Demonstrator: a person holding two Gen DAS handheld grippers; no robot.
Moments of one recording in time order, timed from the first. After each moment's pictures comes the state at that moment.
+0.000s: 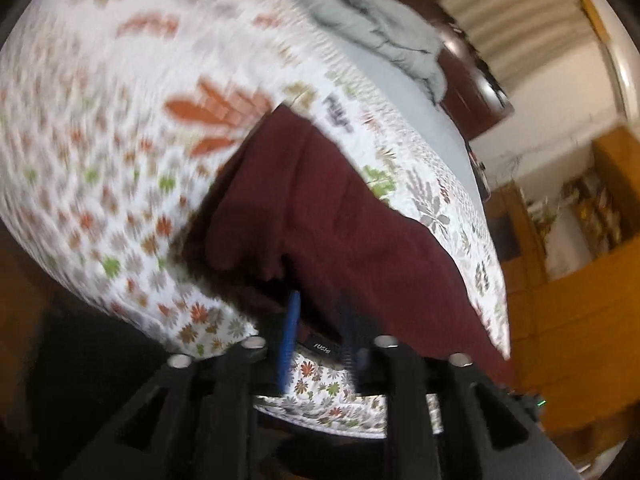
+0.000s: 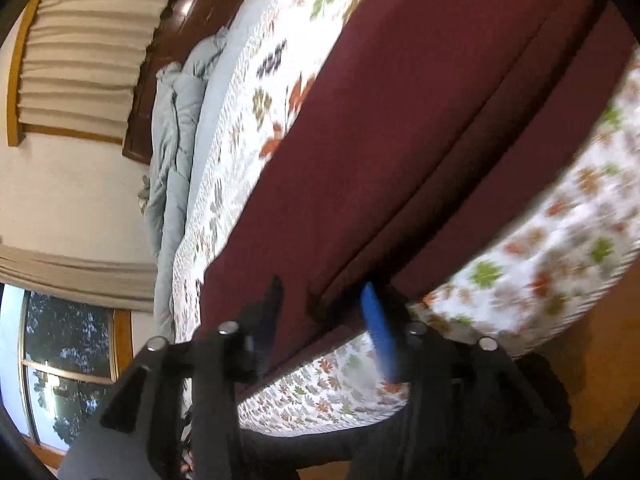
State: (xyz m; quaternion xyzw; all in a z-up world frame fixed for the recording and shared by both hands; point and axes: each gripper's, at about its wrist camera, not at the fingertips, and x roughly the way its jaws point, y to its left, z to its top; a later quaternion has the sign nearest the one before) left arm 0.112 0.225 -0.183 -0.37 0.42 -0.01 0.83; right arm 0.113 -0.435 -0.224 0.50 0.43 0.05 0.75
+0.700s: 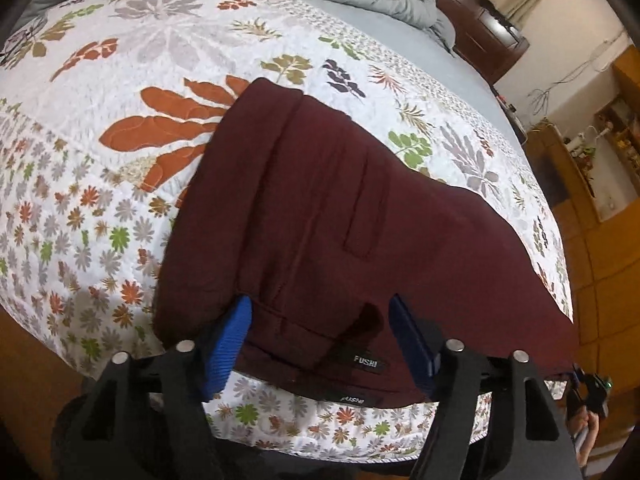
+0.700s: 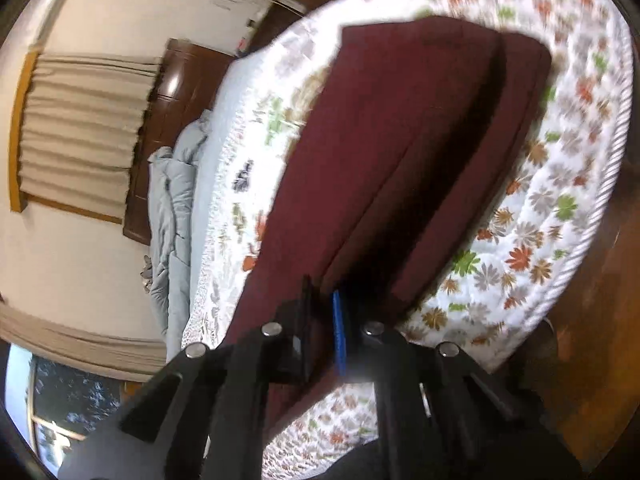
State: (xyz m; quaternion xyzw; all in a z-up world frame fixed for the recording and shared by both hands) left arm 0.180 0.208 -0.217 -0.27 0.50 0.01 0.82; right arm 0.073 -0.508 -0.217 0.54 0.33 -0.04 0.77
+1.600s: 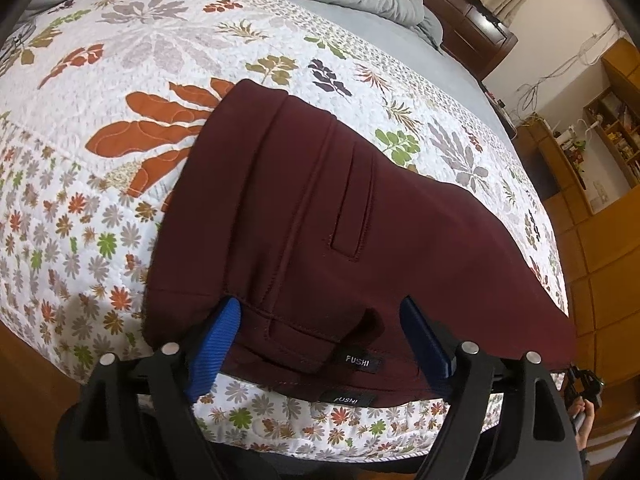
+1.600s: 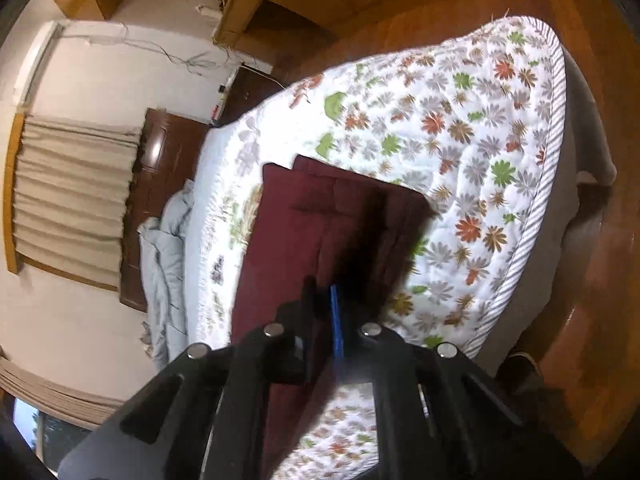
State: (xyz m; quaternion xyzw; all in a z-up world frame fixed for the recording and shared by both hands) left arm 0.183 0.202 -0.217 -0.26 0.50 -0.01 0.83; right arm 0.049 -0.608 -0.254 0.58 0.28 -0.13 0.75
